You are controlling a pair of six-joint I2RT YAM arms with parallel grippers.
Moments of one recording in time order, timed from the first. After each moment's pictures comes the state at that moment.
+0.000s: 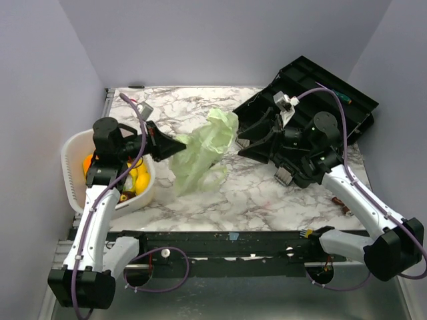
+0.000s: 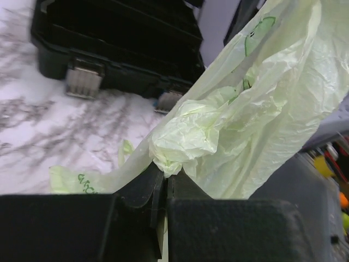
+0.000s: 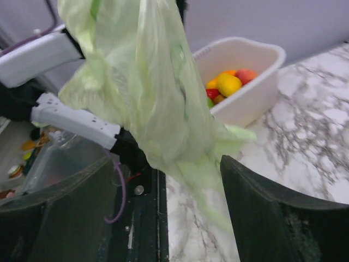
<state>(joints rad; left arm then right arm) -0.12 0.93 0.92 -0.16 1.07 -0.43 0.44 1.16 0.94 0.46 -1.05 0.52</state>
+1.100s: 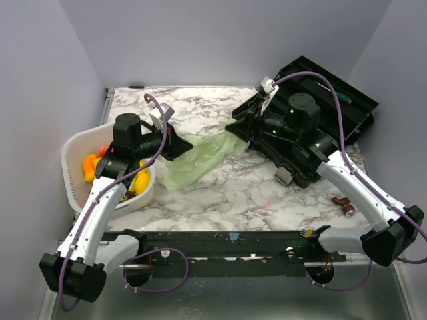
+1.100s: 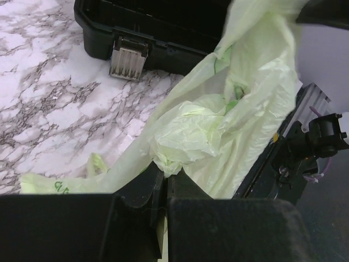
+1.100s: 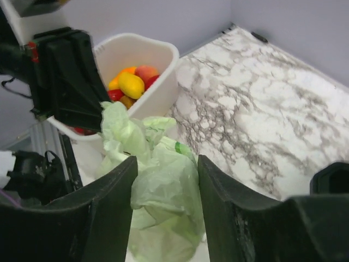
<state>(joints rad) -0.25 1.01 1.01 -0.36 0.70 -0.19 0.59 1.27 1.29 -0.09 -0.53 0.14</state>
